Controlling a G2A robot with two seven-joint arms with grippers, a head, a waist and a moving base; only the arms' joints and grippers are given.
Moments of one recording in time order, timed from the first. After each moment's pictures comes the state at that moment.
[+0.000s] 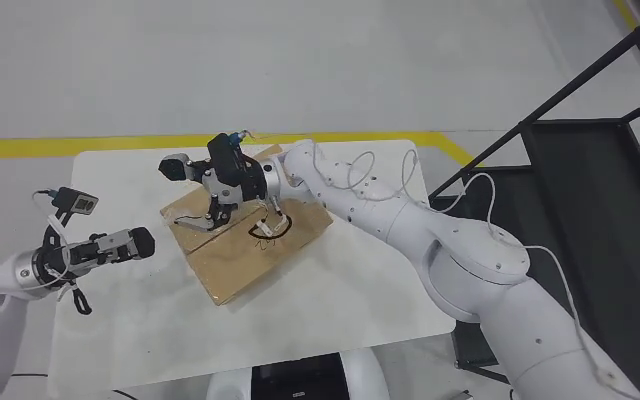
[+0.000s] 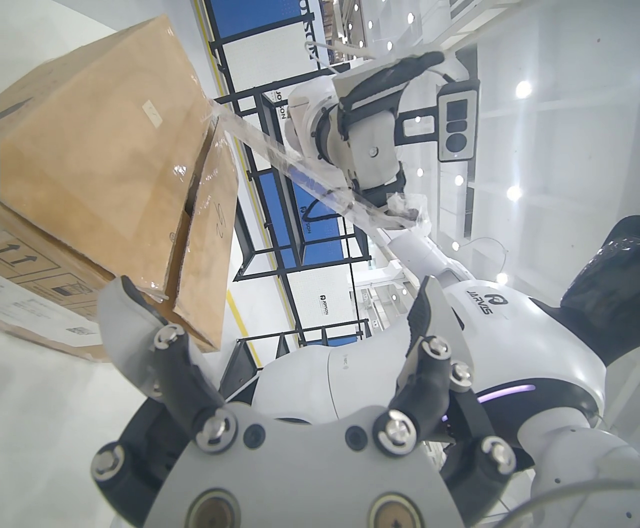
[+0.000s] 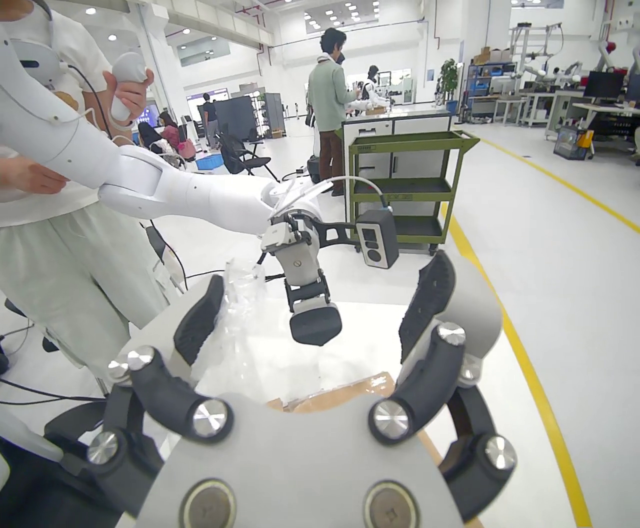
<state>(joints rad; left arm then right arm) 1.39 -0.76 -1.59 -1.45 -0.74 -0.41 -1.37 -0.29 -1.57 0.20 -0.77 -0.99 -1.01 -0.75</state>
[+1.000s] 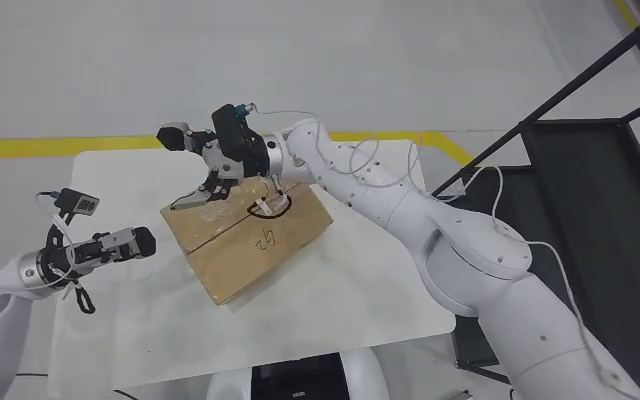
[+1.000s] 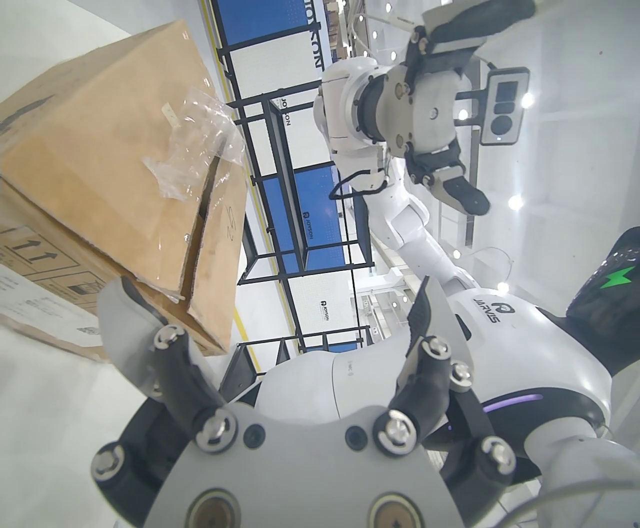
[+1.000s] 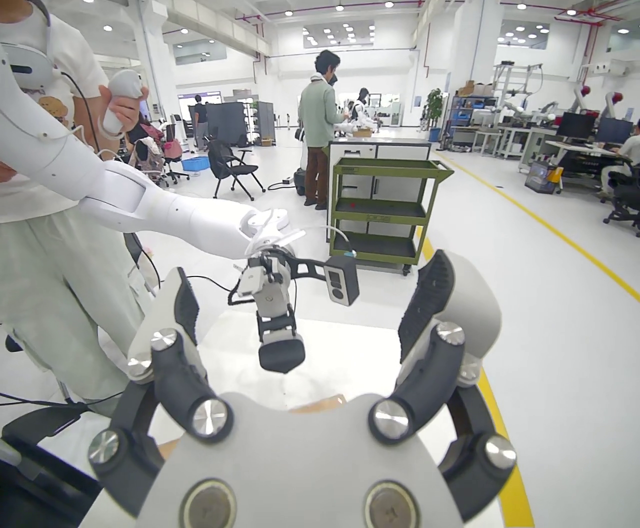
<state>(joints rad) 1.39 -0.78 -1.60 -1.45 -0.71 -0.42 -1.35 -0.25 -1.57 0.26 -0.69 -1.03 -1.01 -0.81</state>
